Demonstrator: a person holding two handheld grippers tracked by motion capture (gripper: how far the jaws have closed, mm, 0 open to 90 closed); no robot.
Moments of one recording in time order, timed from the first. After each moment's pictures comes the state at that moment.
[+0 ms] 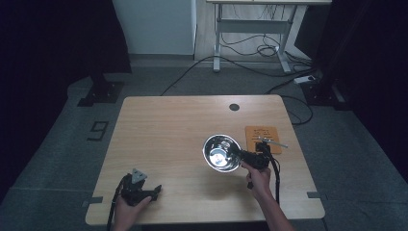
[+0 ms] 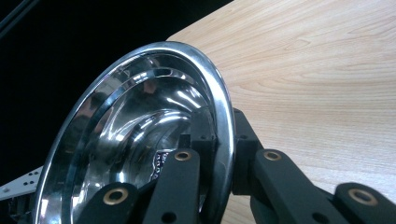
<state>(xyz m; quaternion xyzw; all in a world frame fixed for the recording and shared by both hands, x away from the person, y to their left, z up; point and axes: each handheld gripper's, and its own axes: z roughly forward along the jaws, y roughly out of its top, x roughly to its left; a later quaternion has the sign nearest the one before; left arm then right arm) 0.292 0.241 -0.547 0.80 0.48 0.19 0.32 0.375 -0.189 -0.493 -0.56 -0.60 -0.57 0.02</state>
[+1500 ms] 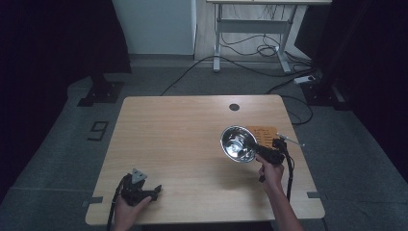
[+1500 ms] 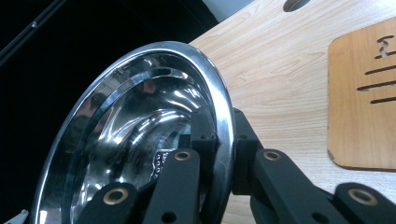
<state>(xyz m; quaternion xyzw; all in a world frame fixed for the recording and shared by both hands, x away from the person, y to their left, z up) 0.292 0.241 -0.547 0.80 0.48 0.19 0.32 0.390 -0.239 -0.496 -0.60 -0.55 -0.58 -0.01</state>
